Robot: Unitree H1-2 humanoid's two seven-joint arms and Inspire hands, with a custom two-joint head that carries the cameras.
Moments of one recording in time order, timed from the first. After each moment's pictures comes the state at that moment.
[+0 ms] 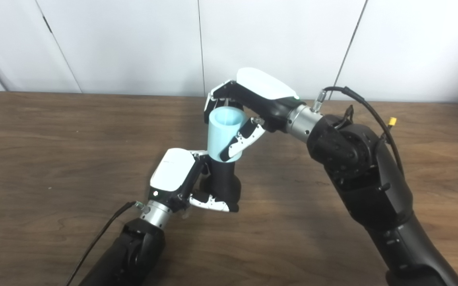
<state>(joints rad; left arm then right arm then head) -0.23 0.14 -0.45 0.07 0.96 -0.03 0.22 -0.63 -0.37 0.32 -0.31 -0.49 0.19 0.59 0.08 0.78</state>
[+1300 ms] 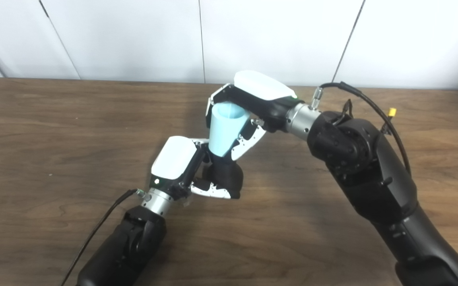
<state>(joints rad) -0.23 0.14 -0.46 0.07 0.96 -0.03 0.21 -0.59 -0.42 0.39 -0.34 -0.50 0.22 0.60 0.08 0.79</state>
